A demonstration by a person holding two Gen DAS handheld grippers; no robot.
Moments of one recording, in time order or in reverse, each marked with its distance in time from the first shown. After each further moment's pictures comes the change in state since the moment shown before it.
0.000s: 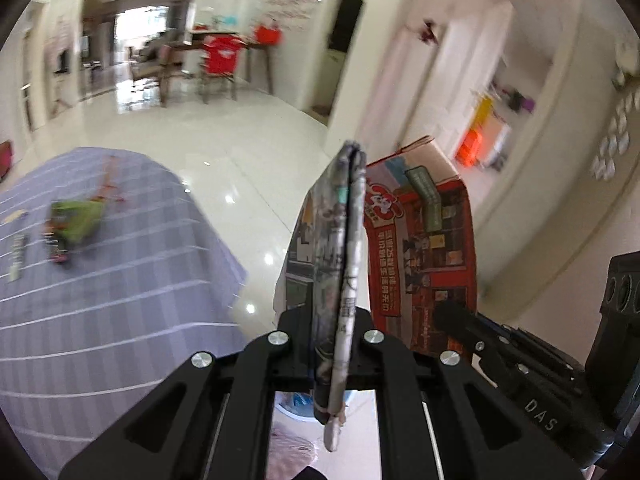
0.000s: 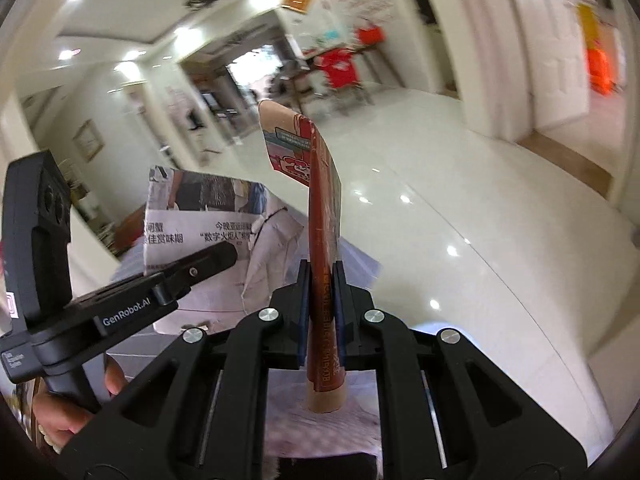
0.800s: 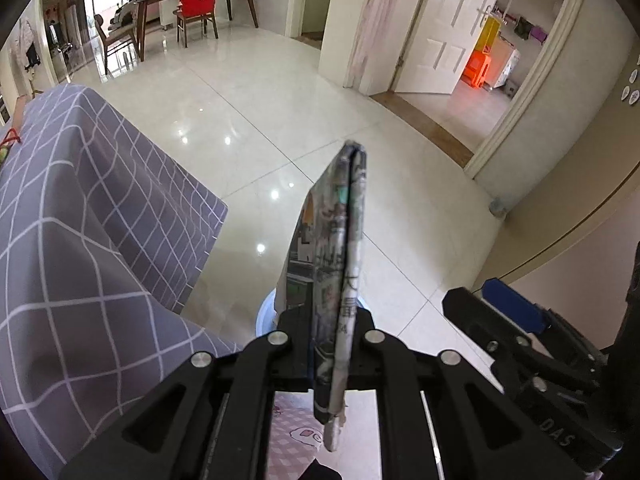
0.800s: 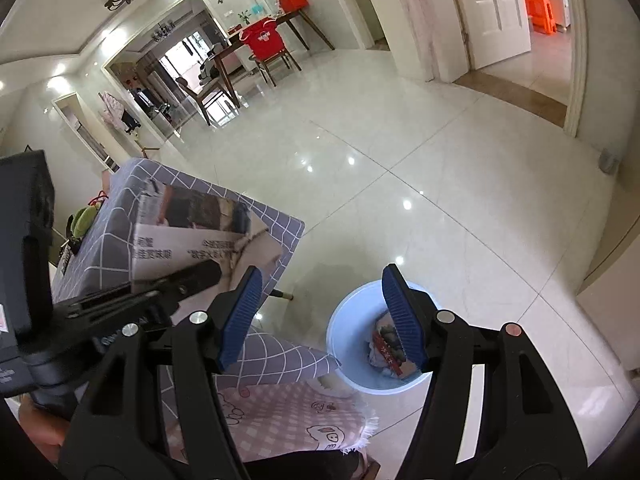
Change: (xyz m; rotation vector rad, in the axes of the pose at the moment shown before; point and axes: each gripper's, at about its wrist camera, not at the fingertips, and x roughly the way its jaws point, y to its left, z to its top) left arm 0.143 -0.013 -0.032 0.066 0.262 0.046; right arm 0.064 -0.079 -0.040 0.137 0.089 -0.143
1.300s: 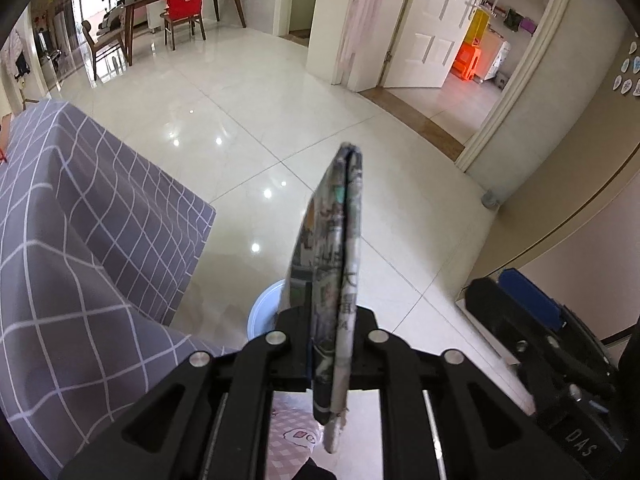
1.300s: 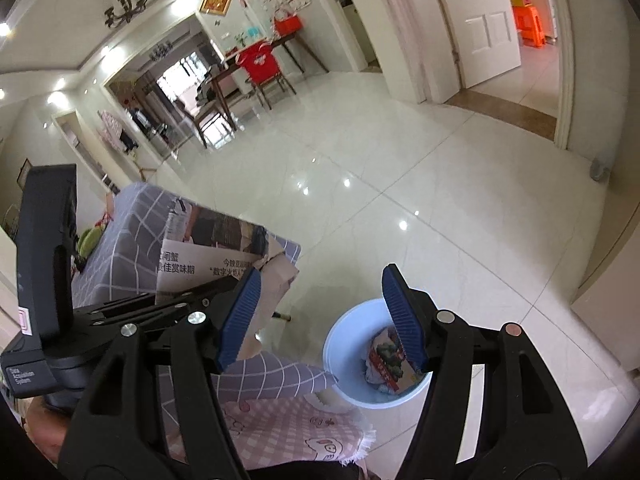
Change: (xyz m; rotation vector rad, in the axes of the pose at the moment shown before) left arm 0.015 0.001 0.014 0.032 0.004 -0.026; right arm -0.027 -0.005 0.006 0.029 -0.105 -0.024
